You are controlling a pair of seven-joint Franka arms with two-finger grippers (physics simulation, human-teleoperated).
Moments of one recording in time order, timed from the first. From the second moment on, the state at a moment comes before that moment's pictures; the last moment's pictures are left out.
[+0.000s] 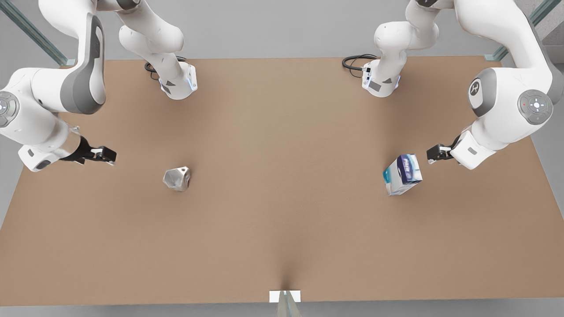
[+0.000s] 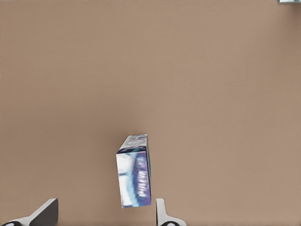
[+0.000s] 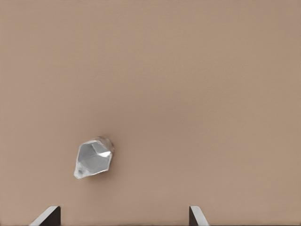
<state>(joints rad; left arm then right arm) 0.01 0.14 -0.05 -1.55 0.00 1.64 -0.01 -0.05 0.12 0.03 -1.54 -0.04 1.60 0.00</state>
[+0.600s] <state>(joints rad) 0.01 0.19 -0.06 -1.56 0.01 1.67 -0.01 0.03 0.23 0.03 -1.85 -0.04 1.87 0.14</state>
